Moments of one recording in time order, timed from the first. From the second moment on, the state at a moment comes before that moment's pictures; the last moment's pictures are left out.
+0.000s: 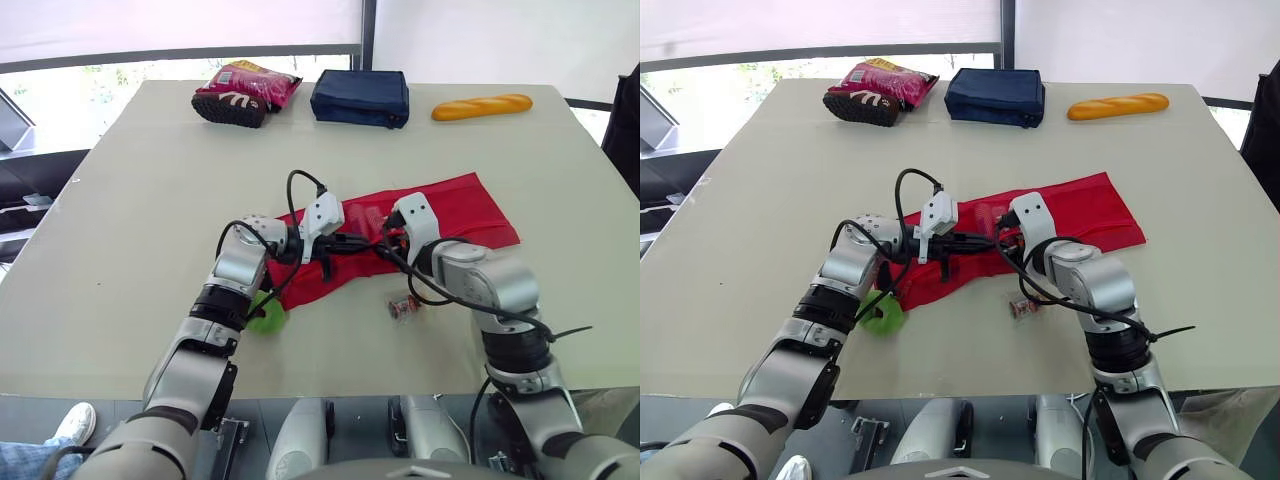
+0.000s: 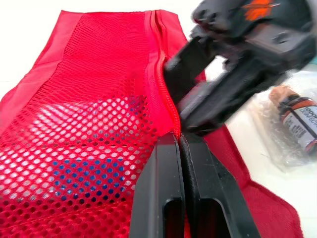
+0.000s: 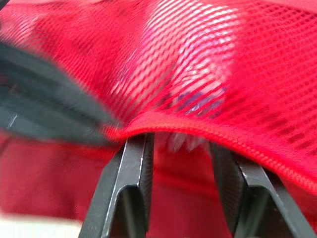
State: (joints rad) left arm -0.73 0.40 -0.20 0.46 -0.15 0.13 -1.23; right arm -0.55 -0.17 0.15 -0.31 0.24 1.27 0.38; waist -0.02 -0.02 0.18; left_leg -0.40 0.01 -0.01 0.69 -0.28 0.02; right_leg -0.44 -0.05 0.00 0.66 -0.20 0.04
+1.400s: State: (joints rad) left arm -0.87 0.50 -0.17 0.80 -0.12 -0.17 -1.38; right arm 0.42 -0.96 -0.98 -0.38 0.72 0.48 1.44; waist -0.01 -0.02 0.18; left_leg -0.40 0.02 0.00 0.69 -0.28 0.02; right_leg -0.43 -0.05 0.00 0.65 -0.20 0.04
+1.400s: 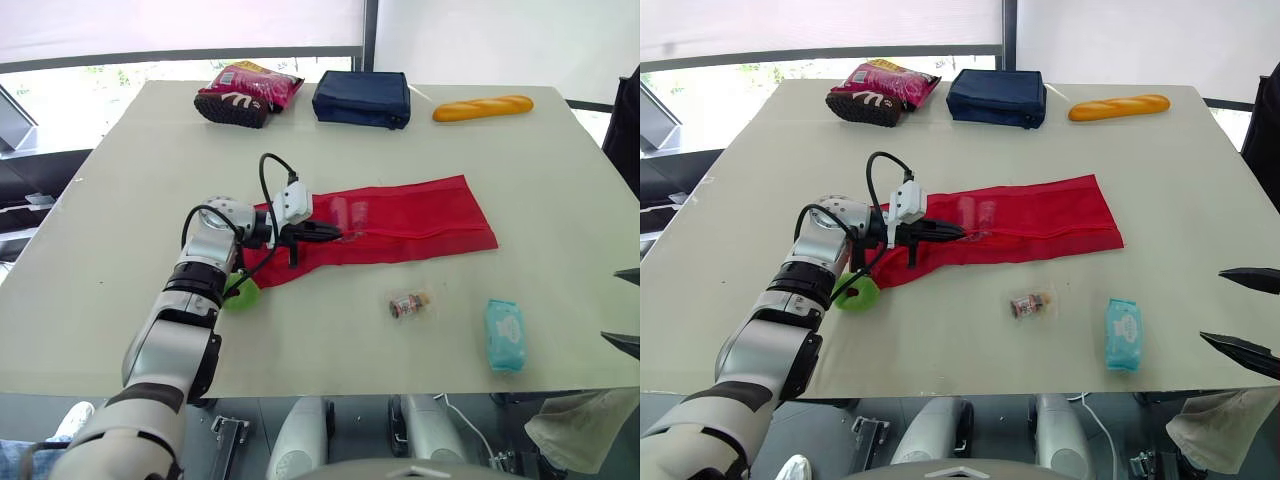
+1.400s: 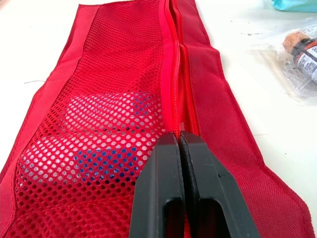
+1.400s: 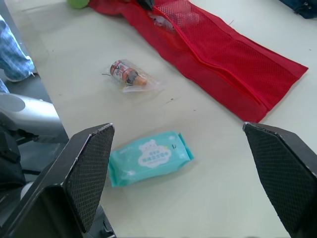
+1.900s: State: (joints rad) left arm -0.87 0.50 -0.17 0.80 -0.12 -0.17 -1.38; right arm 0.34 -0.93 -0.83 -0.40 0.67 0.42 1.36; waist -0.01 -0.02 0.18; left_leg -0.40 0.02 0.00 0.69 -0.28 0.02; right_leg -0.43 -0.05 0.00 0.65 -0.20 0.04
